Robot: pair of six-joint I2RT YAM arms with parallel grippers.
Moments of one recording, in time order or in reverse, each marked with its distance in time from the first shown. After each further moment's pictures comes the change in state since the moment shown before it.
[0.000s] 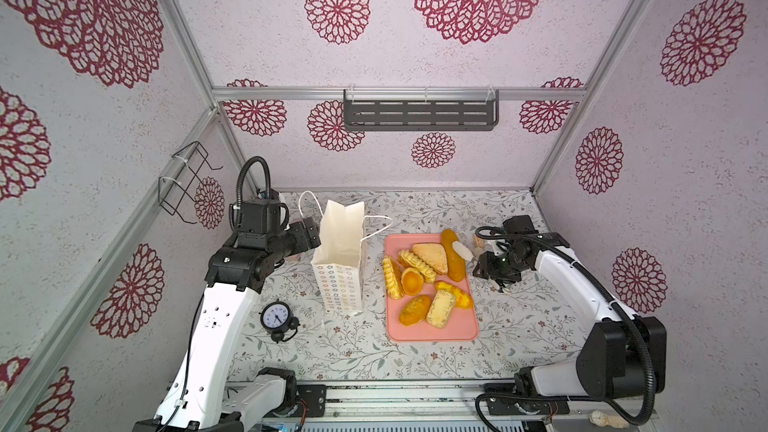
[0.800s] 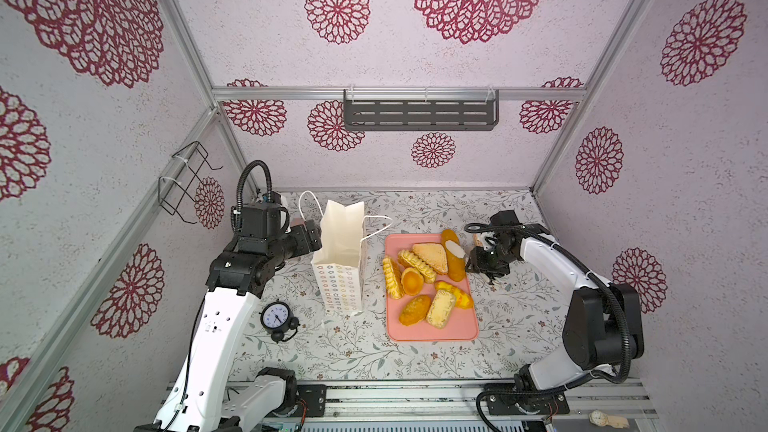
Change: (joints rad) left arm 0.000 -0.027 -0.049 0.041 0.020 0.008; right arm 0.035 0.169 0.071 0.066 -0.002 0.002
